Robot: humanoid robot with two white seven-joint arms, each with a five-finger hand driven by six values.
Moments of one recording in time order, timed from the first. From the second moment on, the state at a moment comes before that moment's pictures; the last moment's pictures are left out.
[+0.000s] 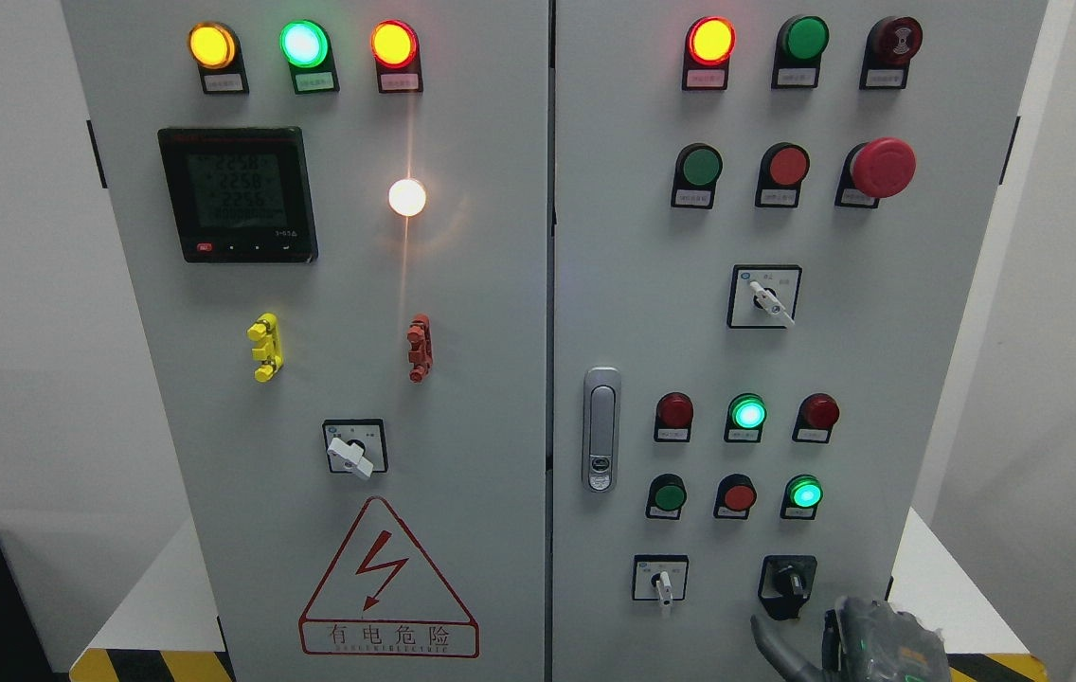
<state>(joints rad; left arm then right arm) 0.08 -0.09 -0.10 -0.09 0.08 -0.06 0.03 -0.24 0.12 -0.11 -1.79 1.42 0.28 0.42</state>
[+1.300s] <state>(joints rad) 0.08 -0.09 -0.10 -0.09 0.08 -0.06 0.03 -0.28 0.12 -0.17 -1.70 1.42 0.27 0.37</state>
